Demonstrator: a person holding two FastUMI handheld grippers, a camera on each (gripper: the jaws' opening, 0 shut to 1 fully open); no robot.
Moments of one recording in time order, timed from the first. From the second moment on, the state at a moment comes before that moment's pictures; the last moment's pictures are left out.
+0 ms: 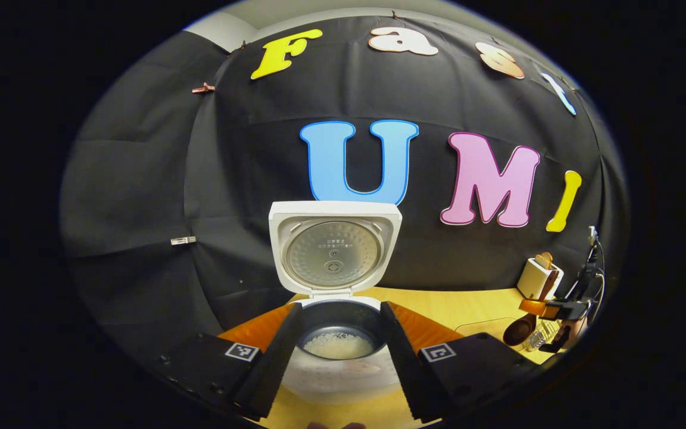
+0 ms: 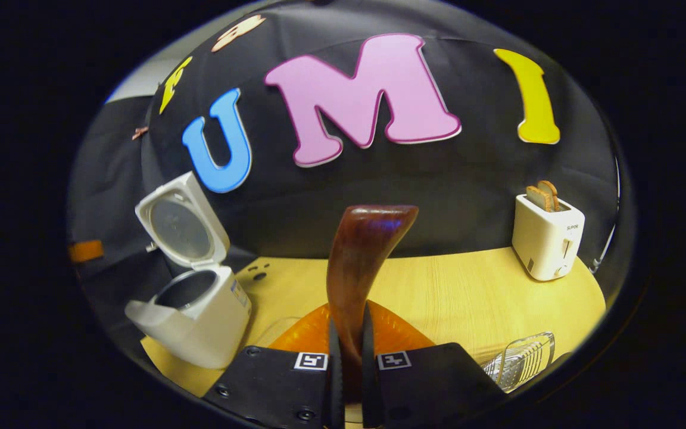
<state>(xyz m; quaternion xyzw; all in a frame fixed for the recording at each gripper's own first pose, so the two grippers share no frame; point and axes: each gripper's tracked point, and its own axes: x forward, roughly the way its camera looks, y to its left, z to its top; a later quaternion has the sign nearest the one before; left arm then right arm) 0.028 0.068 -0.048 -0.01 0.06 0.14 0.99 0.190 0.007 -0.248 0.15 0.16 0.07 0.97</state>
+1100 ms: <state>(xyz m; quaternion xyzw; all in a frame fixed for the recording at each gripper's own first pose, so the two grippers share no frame) 0.042 0.104 -0.065 -0.02 0.07 0.13 0.99 0.202 0.083 -0.315 0.20 0.23 0.04 0.95</state>
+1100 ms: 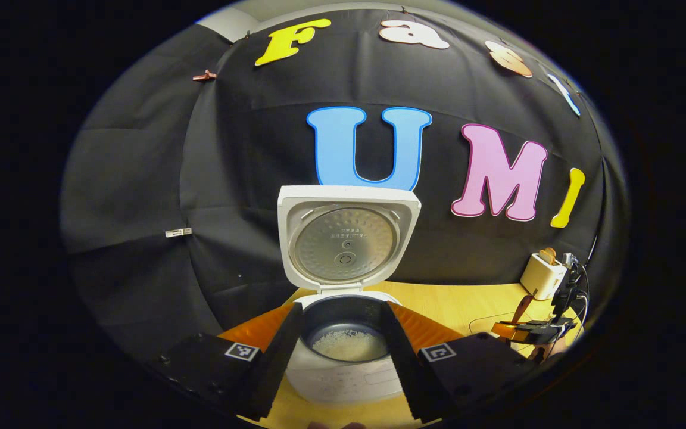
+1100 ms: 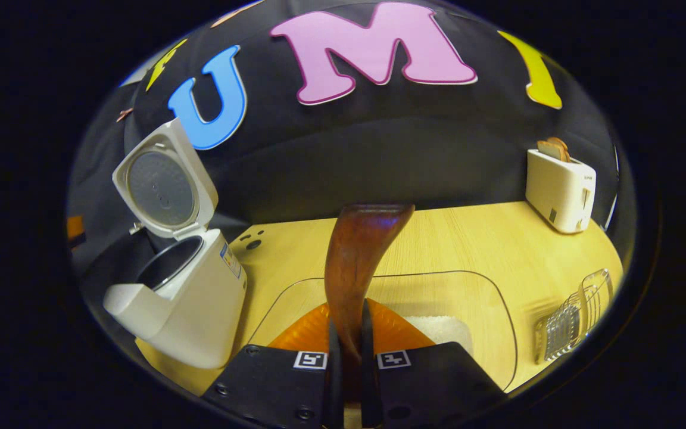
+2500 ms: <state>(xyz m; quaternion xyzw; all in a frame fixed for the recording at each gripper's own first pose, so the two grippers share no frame) 0.010 0.103 -0.052 -0.03 0.05 0.13 0.99 0.194 0.019 -0.119 0.55 0.05 0.00 0.83</state>
